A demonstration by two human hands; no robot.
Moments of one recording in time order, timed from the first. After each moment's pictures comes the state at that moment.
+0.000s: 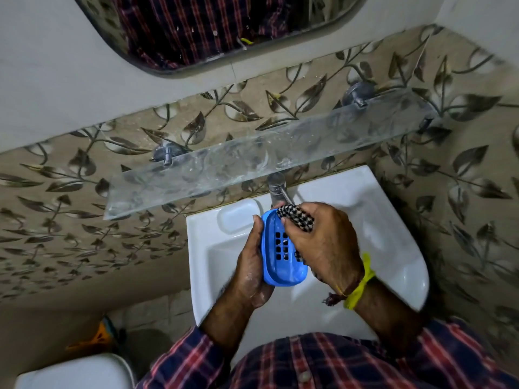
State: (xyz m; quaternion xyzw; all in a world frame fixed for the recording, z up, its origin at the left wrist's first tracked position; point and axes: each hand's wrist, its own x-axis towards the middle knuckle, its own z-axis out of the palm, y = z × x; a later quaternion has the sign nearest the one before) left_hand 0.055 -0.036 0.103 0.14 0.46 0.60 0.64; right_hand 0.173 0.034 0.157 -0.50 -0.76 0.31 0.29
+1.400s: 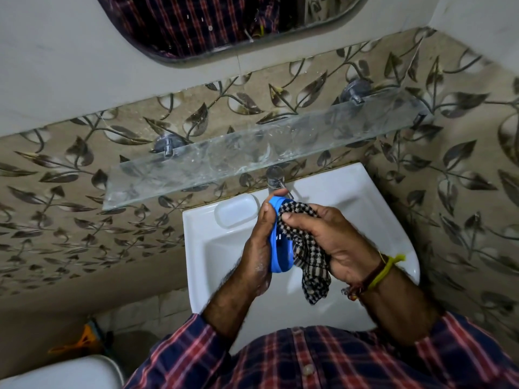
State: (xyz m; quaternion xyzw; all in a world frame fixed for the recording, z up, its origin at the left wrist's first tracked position) left_hand 0.059 -0.036 0.132 0.28 0.47 0.60 0.58; right_hand 0.180 0.024 0.177 -0.39 -0.38 0.80 0.24
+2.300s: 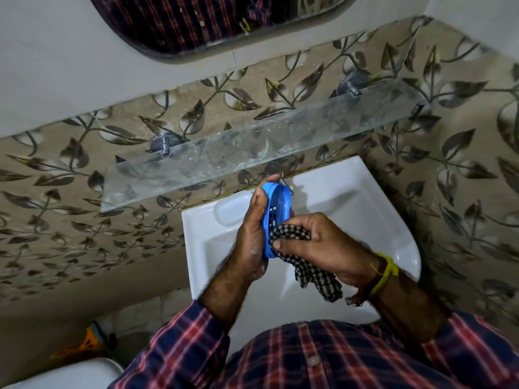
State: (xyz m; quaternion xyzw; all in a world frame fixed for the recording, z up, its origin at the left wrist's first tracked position) left_hand 0.044 -0.026 0.139 0.27 0.47 0.60 0.58; right_hand 0.187 0.014 0.164 -0.33 -0.62 0.69 0.17
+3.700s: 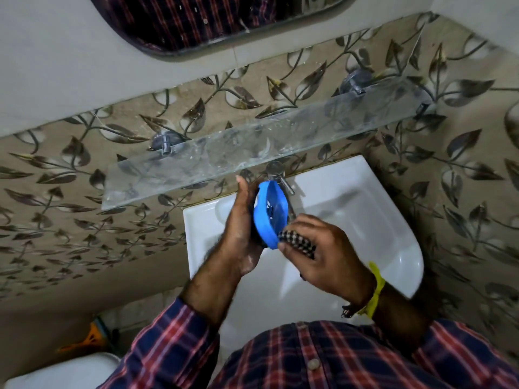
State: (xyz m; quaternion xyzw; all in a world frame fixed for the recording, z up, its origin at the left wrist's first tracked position) left_hand 0.034 -0.021 0.157 0.19 0.57 0.58 0.55; right_hand 0.194 0.003 0.138 -0.30 -0.83 0.35 0.30
